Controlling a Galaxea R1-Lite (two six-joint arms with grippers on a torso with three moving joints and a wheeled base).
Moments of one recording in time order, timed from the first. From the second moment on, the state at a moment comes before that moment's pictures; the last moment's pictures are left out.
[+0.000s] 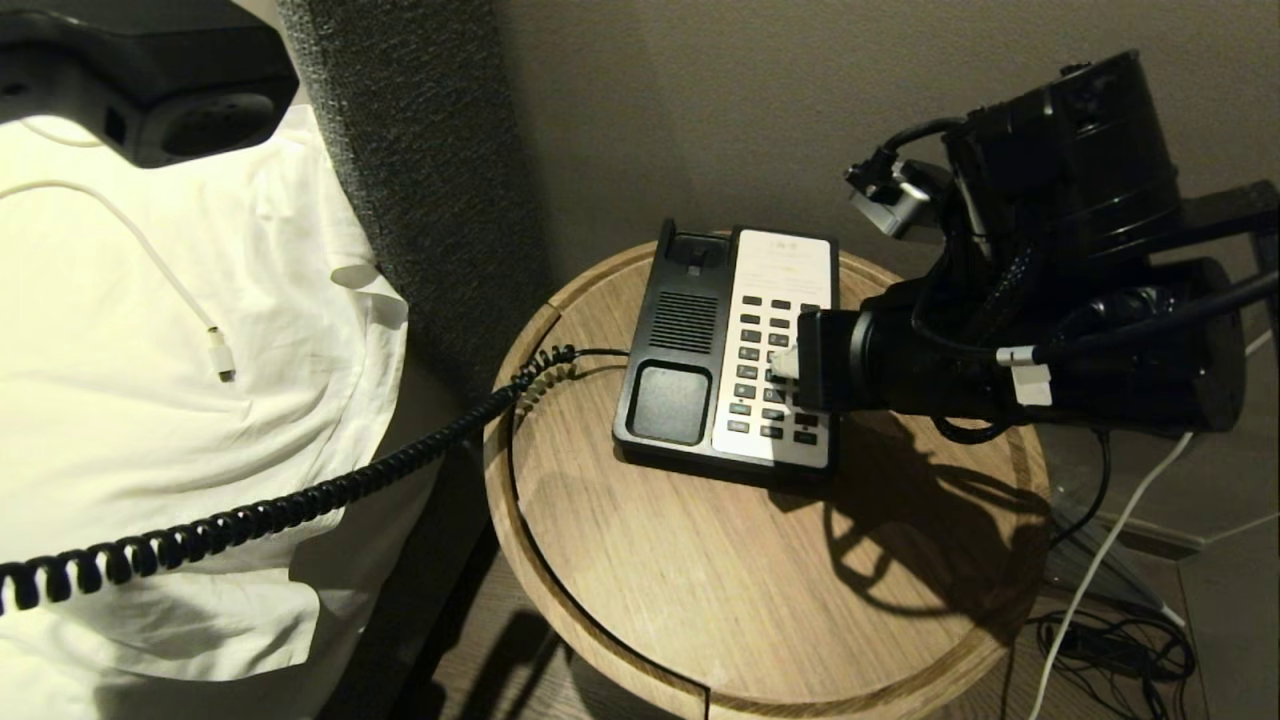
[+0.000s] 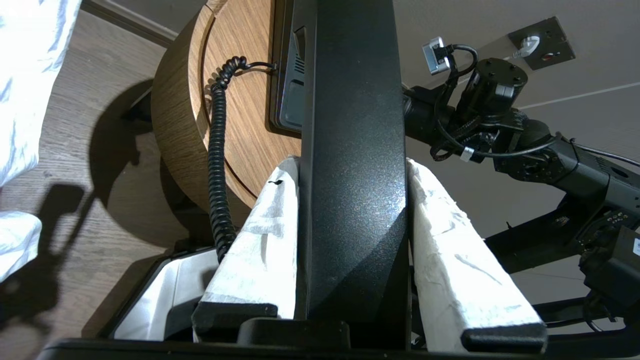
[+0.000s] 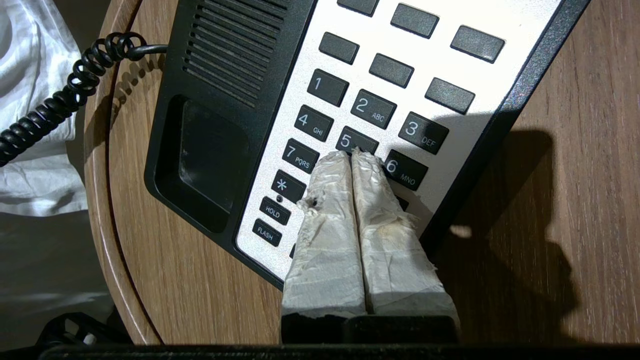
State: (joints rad) left arm -0.92 1.00 -1.67 0.87 0.21 -0.66; right arm 0.79 1.64 -1.35 0.25 -0.22 0.39
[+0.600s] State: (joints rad) left arm -0.92 1.00 -1.67 0.87 0.21 -0.66; right arm 0.79 1.63 -1.38 0.26 -0.22 0.39
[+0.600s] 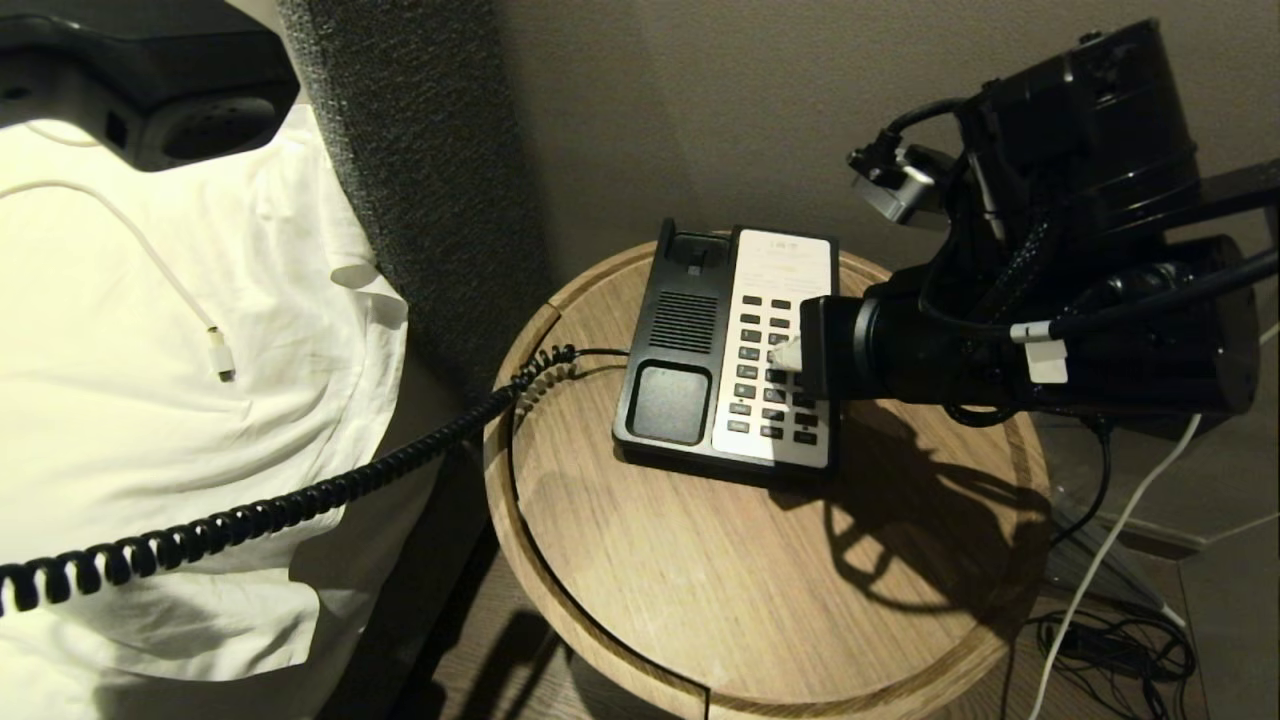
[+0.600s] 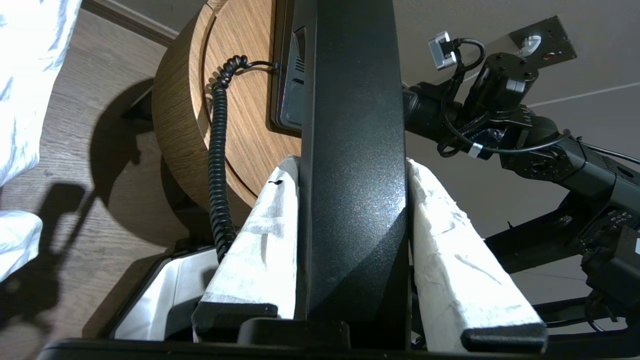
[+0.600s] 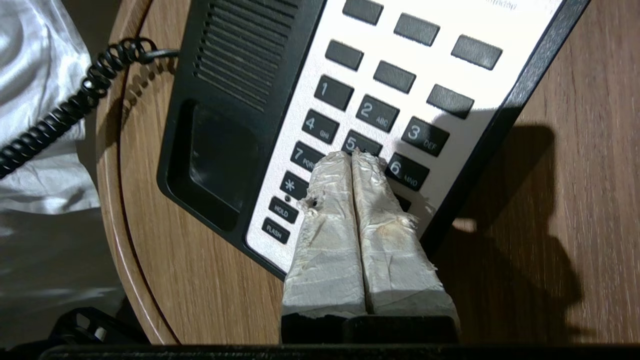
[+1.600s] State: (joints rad) left arm -0.92 0.99 -1.66 0.87 0.21 -0.66; right arm 0.80 1.64 -1.34 0.28 -0.23 0.39
